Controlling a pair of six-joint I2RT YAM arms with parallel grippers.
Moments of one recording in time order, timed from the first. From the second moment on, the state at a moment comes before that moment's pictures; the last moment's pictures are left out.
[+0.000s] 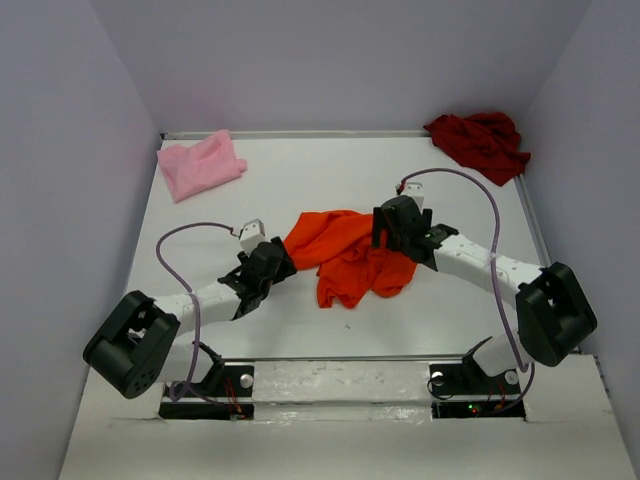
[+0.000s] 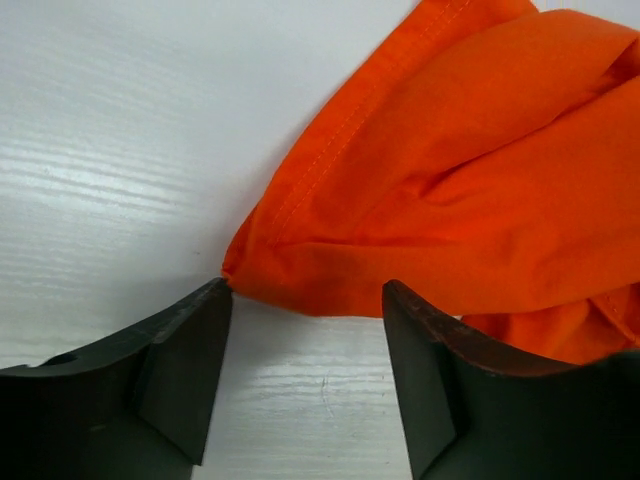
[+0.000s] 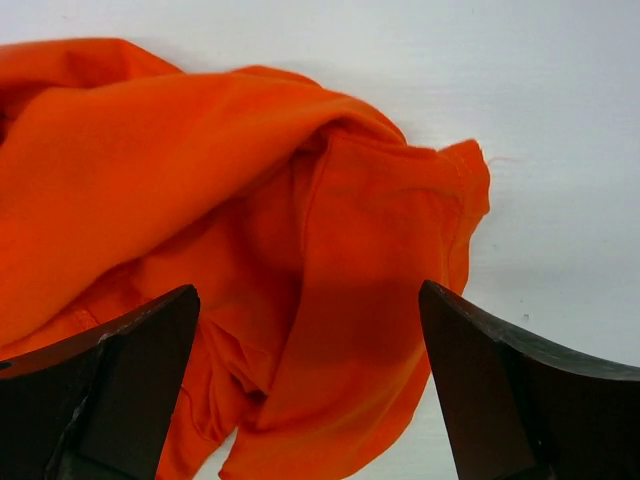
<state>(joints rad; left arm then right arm) -0.64 1.28 0.40 0.20 -0.42 -0.83 0.60 1.46 0.95 -0.29 0.45 0.47</state>
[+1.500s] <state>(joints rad) -0.65 1.36 0.49 0.23 -0.44 -0.70 0.47 1.81 1.09 -0.16 0.44 0.44</state>
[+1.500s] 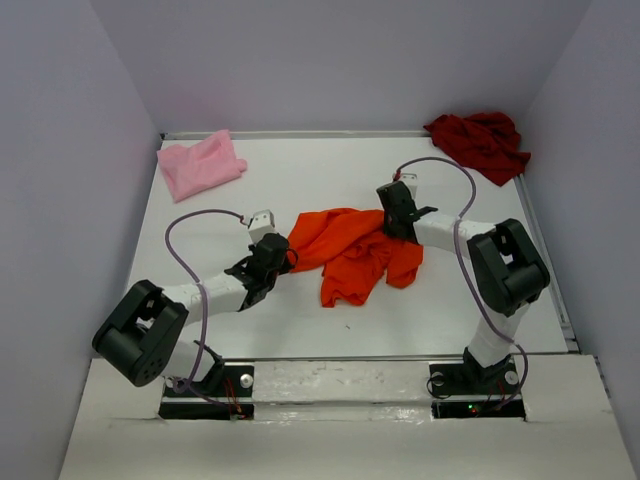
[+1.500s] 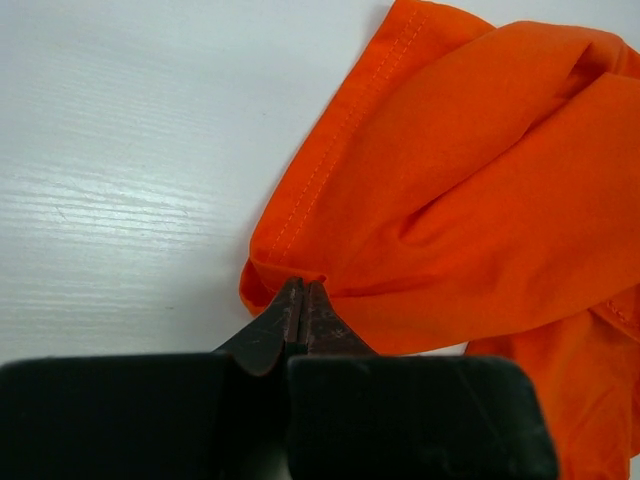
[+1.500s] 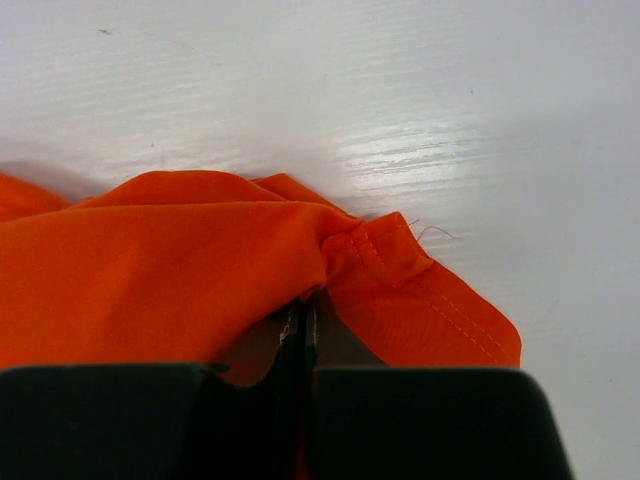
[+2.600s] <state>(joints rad) -0.69 0.78 0.65 -0.11 -0.48 -0.60 0.47 1.04 0.98 -0.31 -0.02 0.37</state>
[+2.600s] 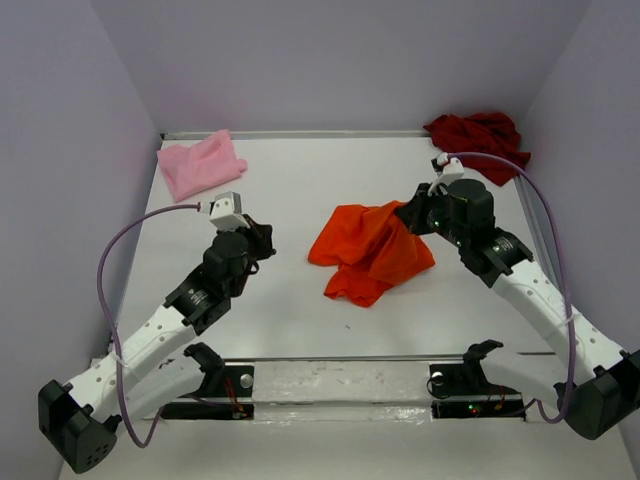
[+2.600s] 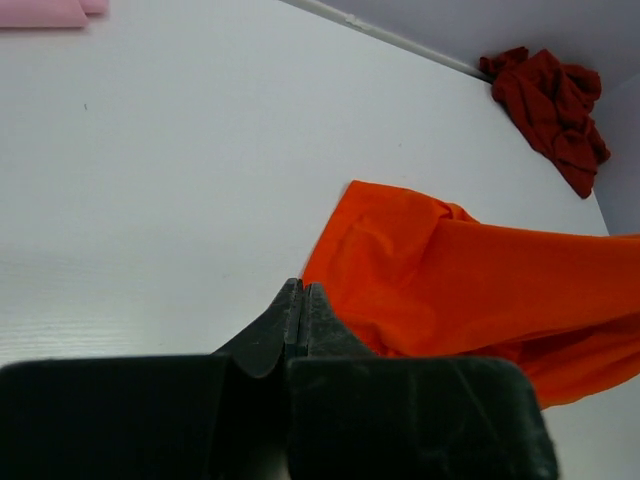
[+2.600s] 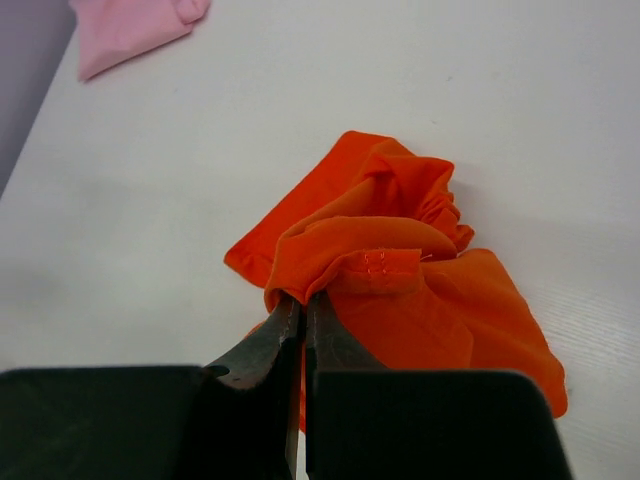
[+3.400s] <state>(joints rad) -0.69 1.42 0.55 0.29 -0.25 -0.73 0.47 1.07 1.00 -0.33 -0.03 0.34</state>
